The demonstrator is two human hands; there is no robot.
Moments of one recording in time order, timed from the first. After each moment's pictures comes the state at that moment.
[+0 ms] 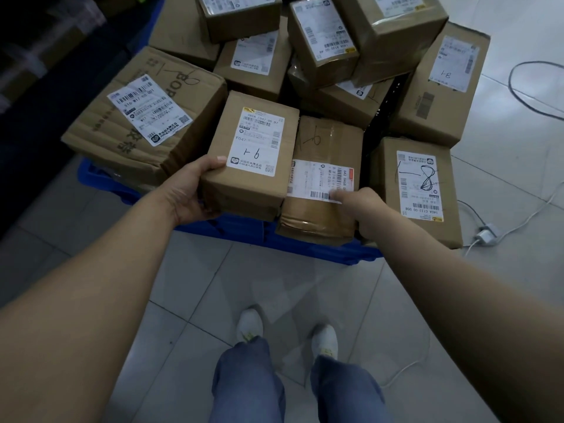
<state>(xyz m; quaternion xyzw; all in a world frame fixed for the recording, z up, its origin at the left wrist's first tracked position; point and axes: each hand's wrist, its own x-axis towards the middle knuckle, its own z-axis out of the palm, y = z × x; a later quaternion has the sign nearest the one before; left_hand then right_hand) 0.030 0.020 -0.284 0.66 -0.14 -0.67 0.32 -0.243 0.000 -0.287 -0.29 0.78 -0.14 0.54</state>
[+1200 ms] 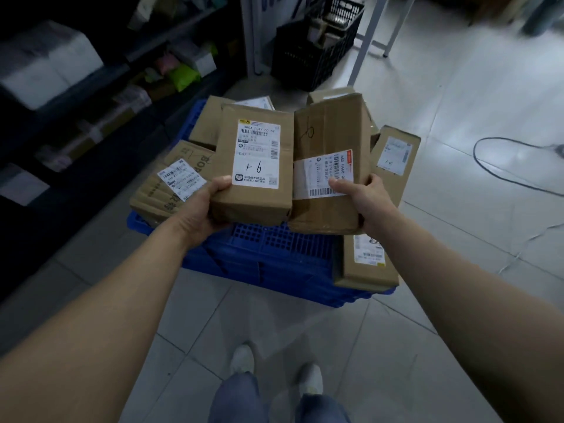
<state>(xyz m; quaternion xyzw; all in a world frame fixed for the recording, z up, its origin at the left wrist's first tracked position) -0.008 0.043 -0.118 0.59 -0.18 -0.64 0.45 -0.269 -0.019 -0.105 -0.33 0.70 -0.30 0.56</state>
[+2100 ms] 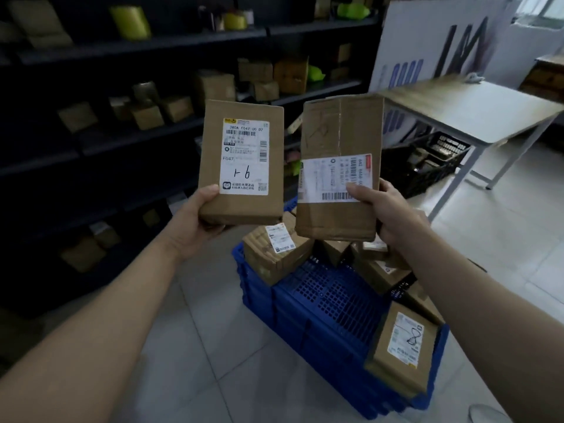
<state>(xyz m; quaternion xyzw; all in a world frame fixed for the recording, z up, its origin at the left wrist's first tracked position) 0.048 0.202 0.094 0.57 -0.22 -0.43 0.66 -0.197 0.001 0.110 -0.52 0.42 -0.29 0.68</state>
